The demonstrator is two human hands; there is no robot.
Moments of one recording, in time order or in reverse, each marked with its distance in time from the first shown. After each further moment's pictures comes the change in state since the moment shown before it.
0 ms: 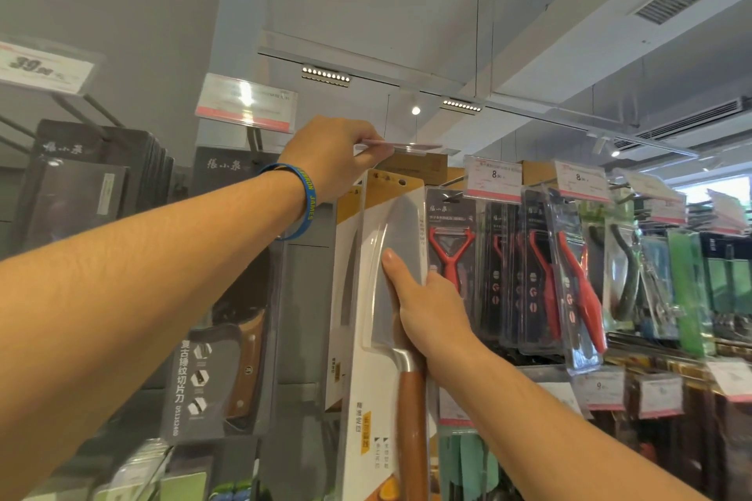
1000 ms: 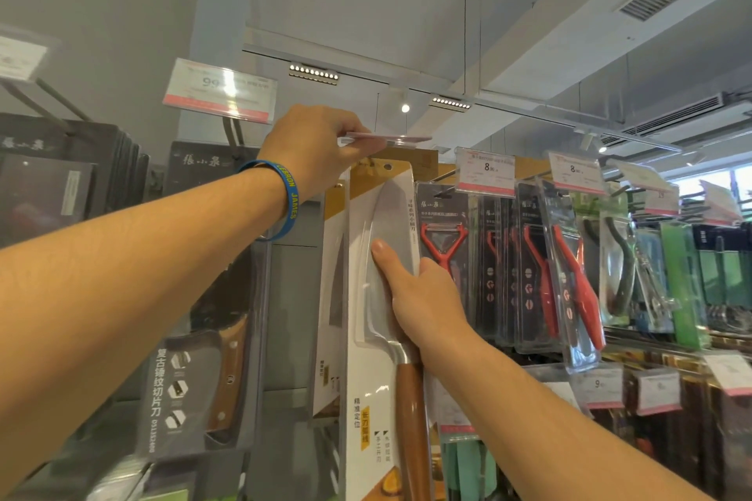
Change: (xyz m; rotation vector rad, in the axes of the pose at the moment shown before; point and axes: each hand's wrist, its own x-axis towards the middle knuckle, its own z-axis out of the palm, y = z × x) left_hand 0.003 0.000 0.008 -0.059 0.054 -0.027; right_hand 0.007 -0.003 -0.002 -0.060 0.022 -0.063
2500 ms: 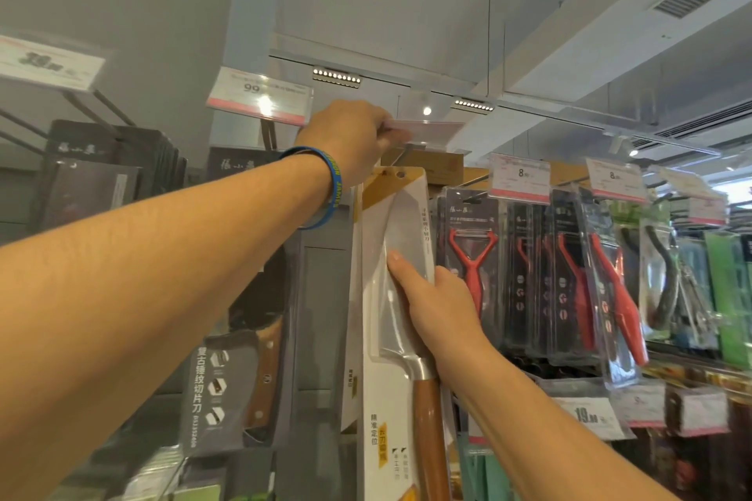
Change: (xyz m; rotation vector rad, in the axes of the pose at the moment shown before) left_hand 0.018 0.000 -0.010 0.177 -0.084 -0.022; right_hand 0.001 0.000 0.016 0.151 -0.039 0.003
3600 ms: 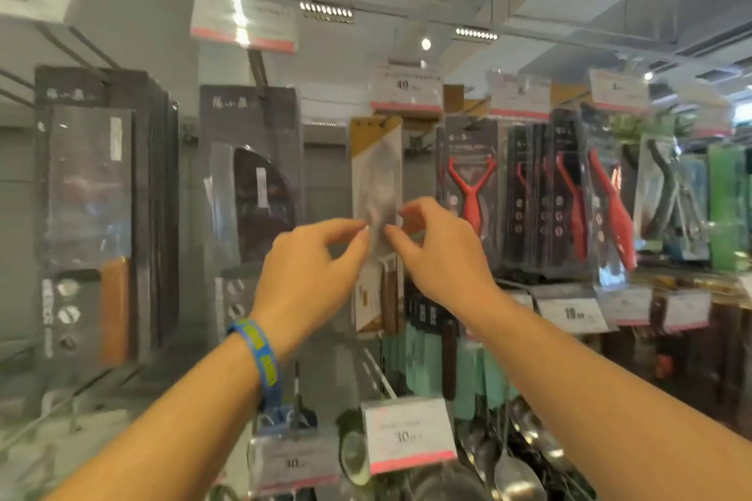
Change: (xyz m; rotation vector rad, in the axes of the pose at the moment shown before) left_hand -0.200 0.007 0.032 -0.472 -0.080 -0.341; right_hand -0.021 0.011 -0.007 -0.588 0.038 -0.398
